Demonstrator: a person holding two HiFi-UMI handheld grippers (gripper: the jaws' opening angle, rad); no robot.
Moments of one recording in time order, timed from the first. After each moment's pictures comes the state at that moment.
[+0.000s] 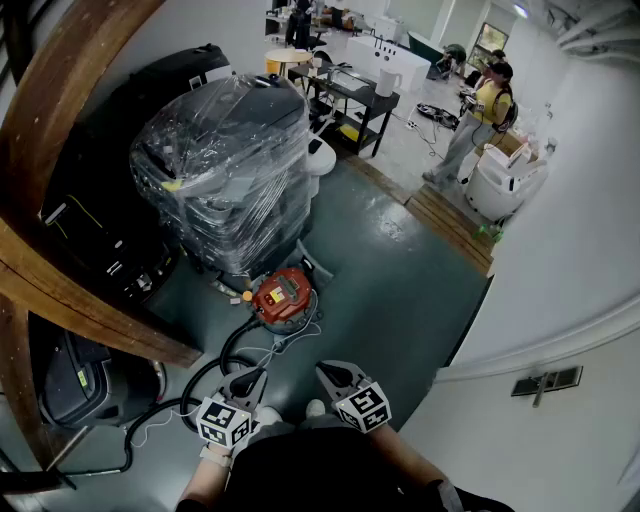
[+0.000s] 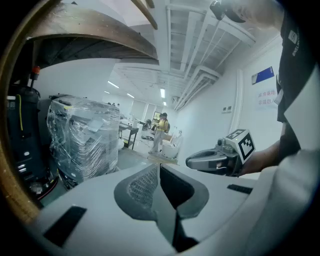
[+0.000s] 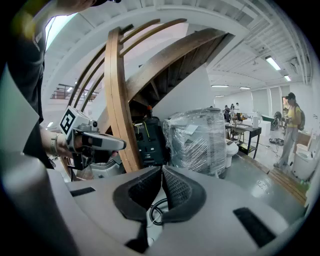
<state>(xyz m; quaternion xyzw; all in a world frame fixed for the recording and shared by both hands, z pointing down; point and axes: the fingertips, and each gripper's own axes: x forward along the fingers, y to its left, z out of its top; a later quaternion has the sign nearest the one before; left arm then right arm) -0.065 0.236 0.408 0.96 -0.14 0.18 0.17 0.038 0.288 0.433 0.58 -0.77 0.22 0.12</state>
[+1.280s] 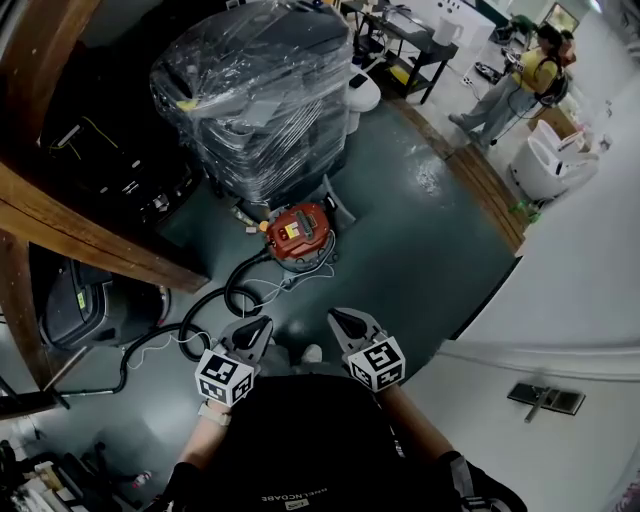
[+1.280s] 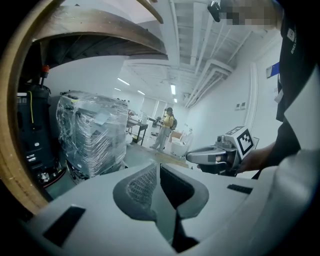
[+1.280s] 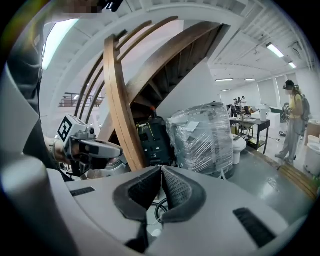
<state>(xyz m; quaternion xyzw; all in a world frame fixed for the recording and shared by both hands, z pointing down) -0.007 0.239 0.435 0.94 -0.20 0.19 0.18 0.110 0.273 0.453 0.55 -0.80 0.23 0.10</state>
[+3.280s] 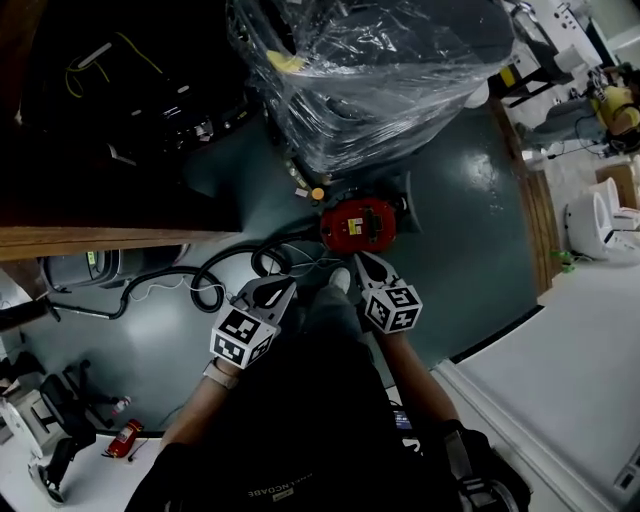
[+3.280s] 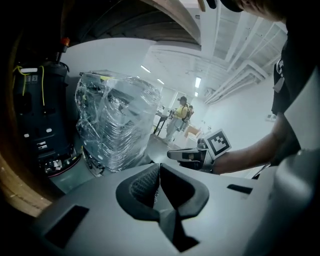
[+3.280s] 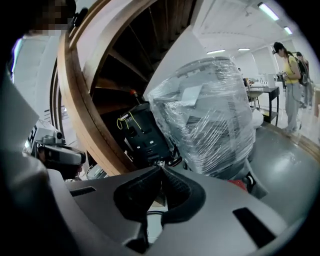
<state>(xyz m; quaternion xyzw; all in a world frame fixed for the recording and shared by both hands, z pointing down) -0.062 -0.036 0.512 0.90 -0.26 0.24 0.27 0.074 -0.071 0.587 0.51 -0.78 0.35 0.10</state>
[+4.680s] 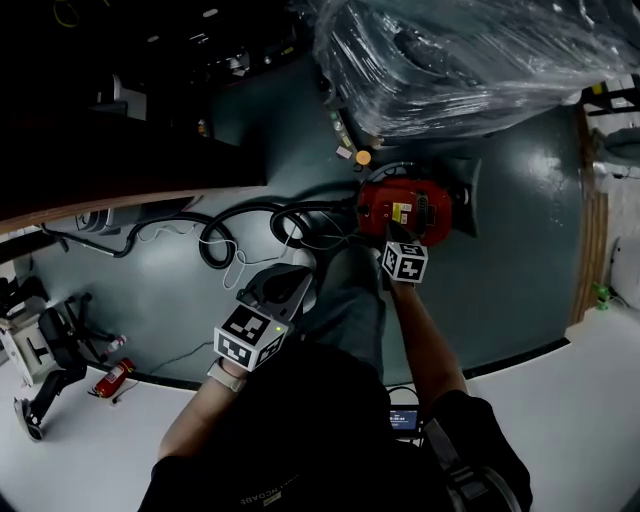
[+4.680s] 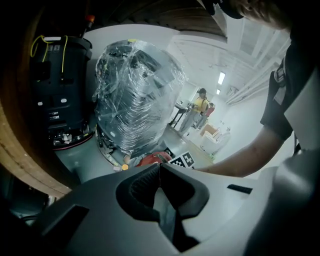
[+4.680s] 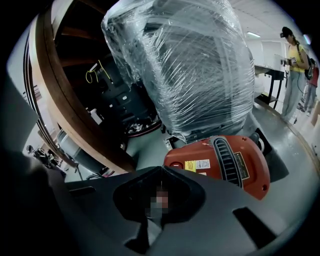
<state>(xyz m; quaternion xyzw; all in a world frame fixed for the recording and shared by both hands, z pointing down) -0.051 -0.062 0.687 0.84 -0.34 0.27 0.34 0.117 -0.131 0.963 0.50 -0.73 0.40 0.26</state>
